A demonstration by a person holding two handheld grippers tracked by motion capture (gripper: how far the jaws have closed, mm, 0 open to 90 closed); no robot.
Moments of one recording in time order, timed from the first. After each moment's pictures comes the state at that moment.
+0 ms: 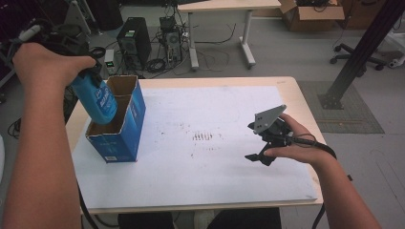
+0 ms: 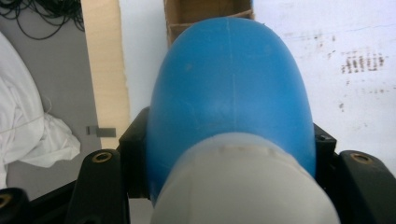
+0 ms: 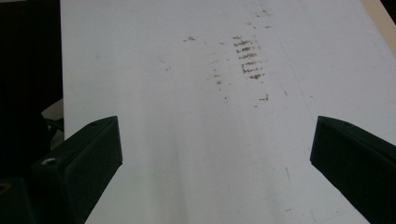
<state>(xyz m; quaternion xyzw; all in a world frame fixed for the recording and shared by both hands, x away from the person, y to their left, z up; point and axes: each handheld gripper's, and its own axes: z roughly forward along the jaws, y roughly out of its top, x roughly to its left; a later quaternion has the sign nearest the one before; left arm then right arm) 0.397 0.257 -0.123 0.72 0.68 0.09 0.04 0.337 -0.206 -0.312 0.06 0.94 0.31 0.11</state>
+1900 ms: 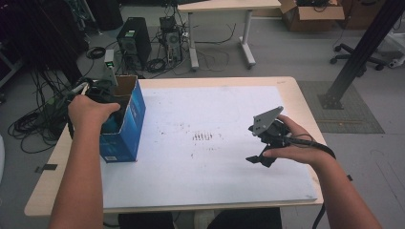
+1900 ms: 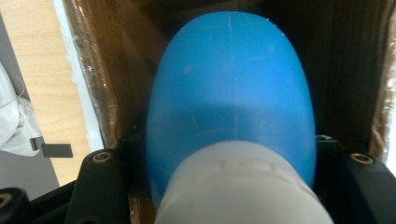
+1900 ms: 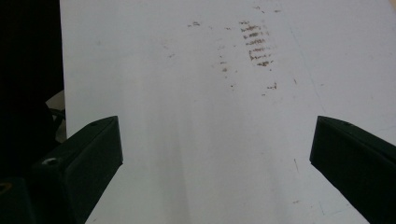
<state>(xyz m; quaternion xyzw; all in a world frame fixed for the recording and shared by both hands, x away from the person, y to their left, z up) 0.434 0.265 -0.282 0.73 0.68 0.04 -0.01 0.339 -0.205 -0.319 0.06 0.95 0.29 0.10</state>
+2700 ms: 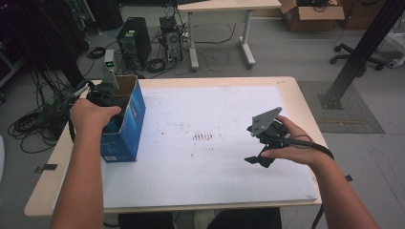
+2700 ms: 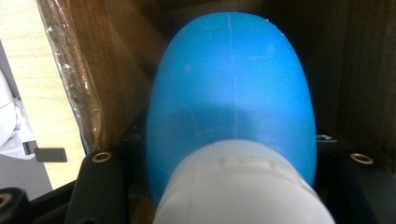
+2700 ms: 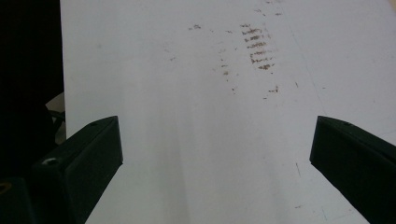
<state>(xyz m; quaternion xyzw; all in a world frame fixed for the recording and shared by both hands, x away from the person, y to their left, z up) 0.432 0.266 -0.290 0.73 0.68 0.04 -0.01 0.339 -0.202 -0.321 0.06 0.95 0.29 0.10</state>
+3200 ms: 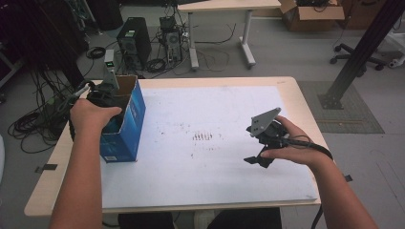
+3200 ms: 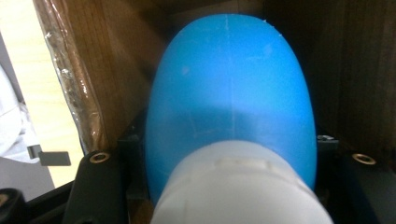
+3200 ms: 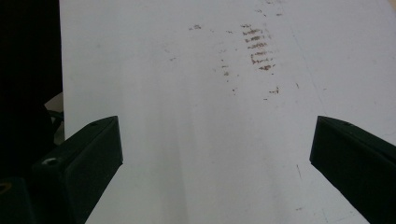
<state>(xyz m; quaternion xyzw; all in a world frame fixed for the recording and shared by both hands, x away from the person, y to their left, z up) 0.431 0.264 -0.291 0.74 0.67 0.06 -0.01 0.339 -0.202 -0.323 0.06 0.95 0.30 0.10</state>
